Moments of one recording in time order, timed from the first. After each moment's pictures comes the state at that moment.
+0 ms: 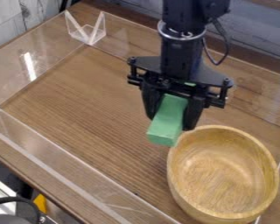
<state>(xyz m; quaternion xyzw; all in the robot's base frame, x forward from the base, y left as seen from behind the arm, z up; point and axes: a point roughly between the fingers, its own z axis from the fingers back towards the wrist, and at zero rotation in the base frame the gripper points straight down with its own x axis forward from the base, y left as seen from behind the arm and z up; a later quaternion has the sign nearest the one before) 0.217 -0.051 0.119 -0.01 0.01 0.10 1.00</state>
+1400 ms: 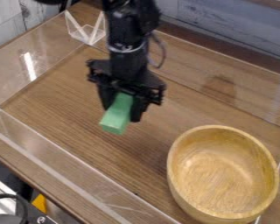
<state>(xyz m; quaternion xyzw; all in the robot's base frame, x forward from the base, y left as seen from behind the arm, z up) 0.229 0.030 0.076 0.02 -0.02 0.10 0.99</state>
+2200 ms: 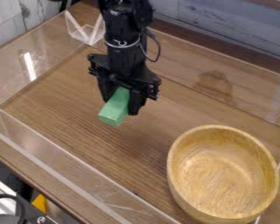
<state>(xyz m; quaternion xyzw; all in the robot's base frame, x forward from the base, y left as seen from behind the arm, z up) 0.244 0.039 0.070 0.02 -0.02 0.05 1.00</state>
